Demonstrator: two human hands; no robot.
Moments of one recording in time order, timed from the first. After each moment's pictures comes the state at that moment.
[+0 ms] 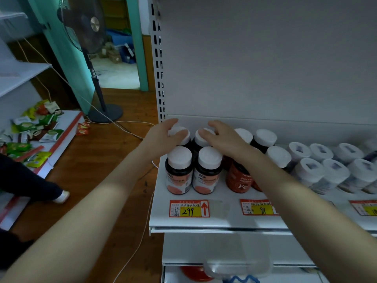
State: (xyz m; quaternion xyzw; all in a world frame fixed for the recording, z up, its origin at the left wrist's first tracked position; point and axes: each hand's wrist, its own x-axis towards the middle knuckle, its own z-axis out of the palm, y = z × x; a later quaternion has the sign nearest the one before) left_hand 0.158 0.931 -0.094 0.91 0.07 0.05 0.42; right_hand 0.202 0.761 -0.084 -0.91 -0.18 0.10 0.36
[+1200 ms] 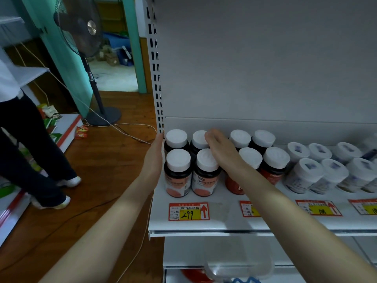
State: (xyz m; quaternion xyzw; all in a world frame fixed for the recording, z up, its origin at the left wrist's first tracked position) left_hand 0.147 0.921 -0.140 0.61 0.21 0.07 0.76; right_hand 0.191 0.760 -0.114 -0.85 -0.11 0.09 0.51
